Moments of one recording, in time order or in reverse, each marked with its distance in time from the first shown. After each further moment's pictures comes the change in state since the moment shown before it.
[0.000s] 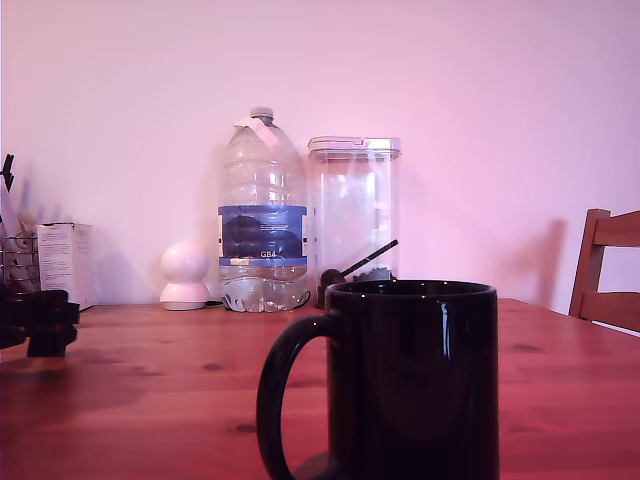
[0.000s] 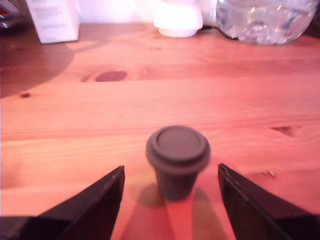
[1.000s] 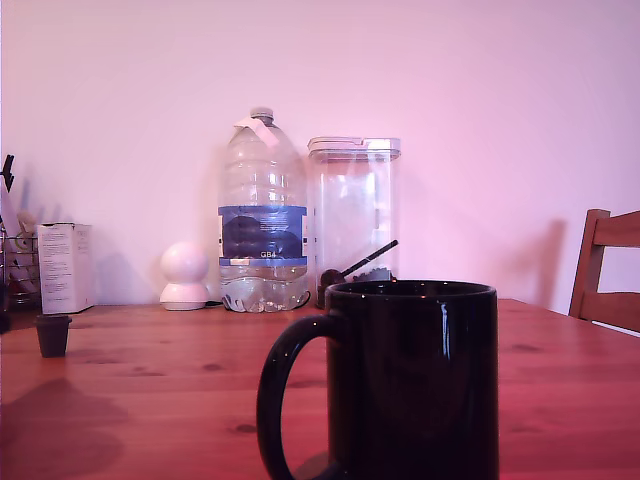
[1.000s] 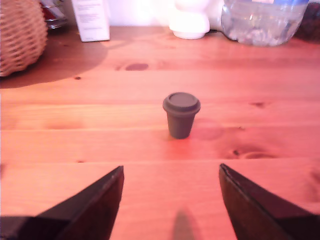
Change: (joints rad) arm 0.000 -0.237 -0.365 0.141 -0.068 -0.013
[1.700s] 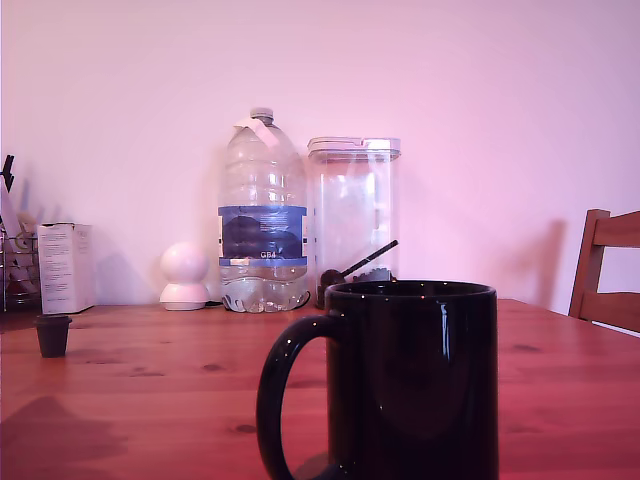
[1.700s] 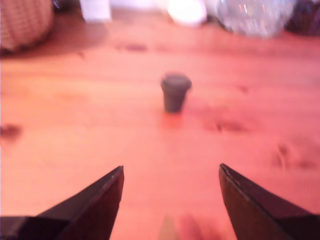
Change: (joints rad) arm 0.000 -0.475 -0.175 -0.309 -0.011 -0.077
